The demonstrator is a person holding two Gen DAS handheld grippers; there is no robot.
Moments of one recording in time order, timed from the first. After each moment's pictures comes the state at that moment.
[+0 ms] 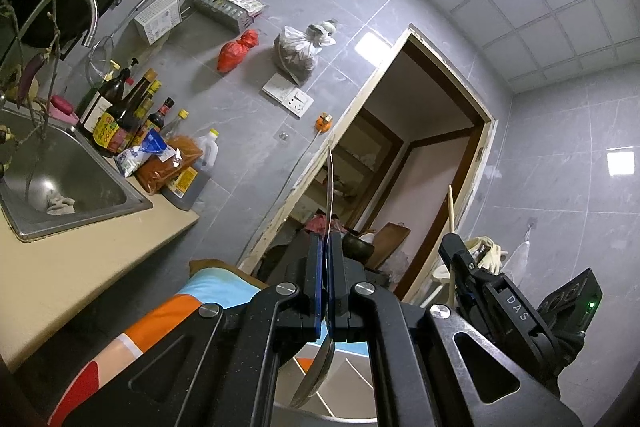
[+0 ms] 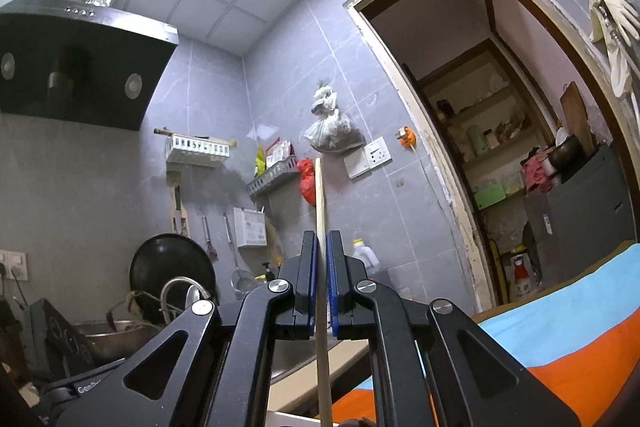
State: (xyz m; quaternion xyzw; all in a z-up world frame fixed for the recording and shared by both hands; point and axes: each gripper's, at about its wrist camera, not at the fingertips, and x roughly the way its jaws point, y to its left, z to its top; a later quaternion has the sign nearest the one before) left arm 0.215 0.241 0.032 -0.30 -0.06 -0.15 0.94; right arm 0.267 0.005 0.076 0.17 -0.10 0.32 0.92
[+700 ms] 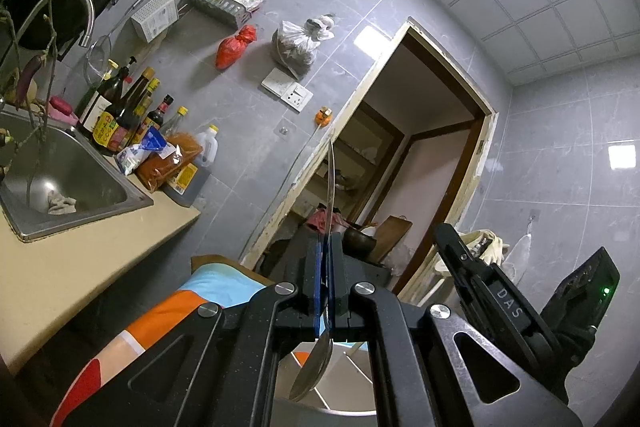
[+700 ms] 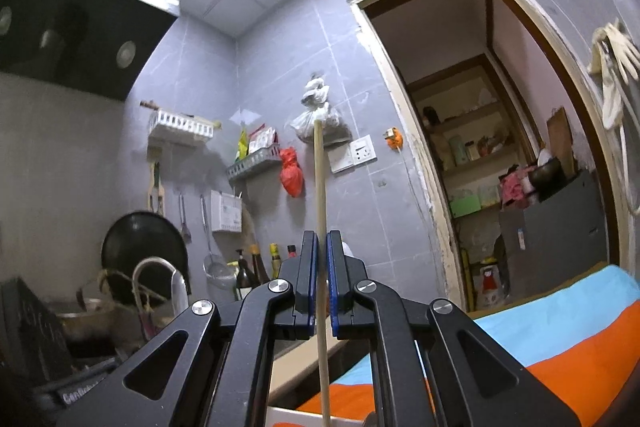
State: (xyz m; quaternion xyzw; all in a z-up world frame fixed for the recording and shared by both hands) left arm 0.215 0.237 0.033 -0.29 -0.05 -0.15 0.94; right arm 0.252 0.033 0.076 0.12 -0.10 0.27 0.95
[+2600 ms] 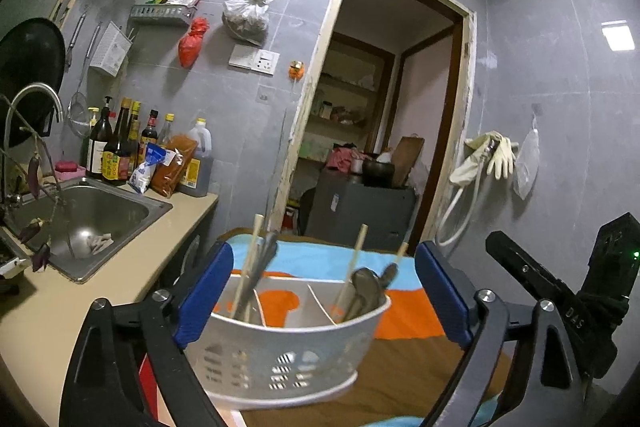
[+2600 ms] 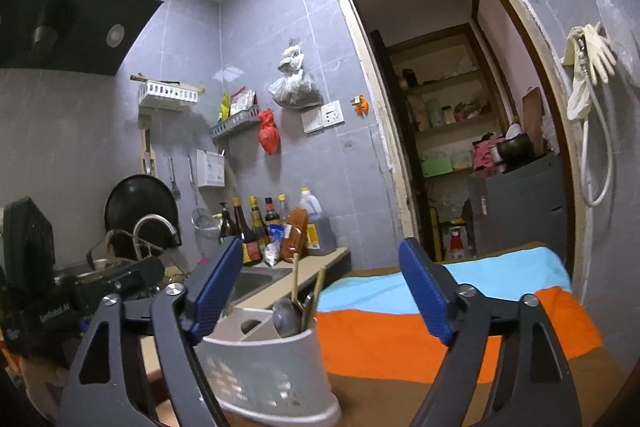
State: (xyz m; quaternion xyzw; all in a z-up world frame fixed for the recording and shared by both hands) left arm 0.161 0.168 0.072 -0.11 0.06 -0.14 0.98; right arm 0.183 -0.065 0.087 0.09 0.00 0.25 0.97
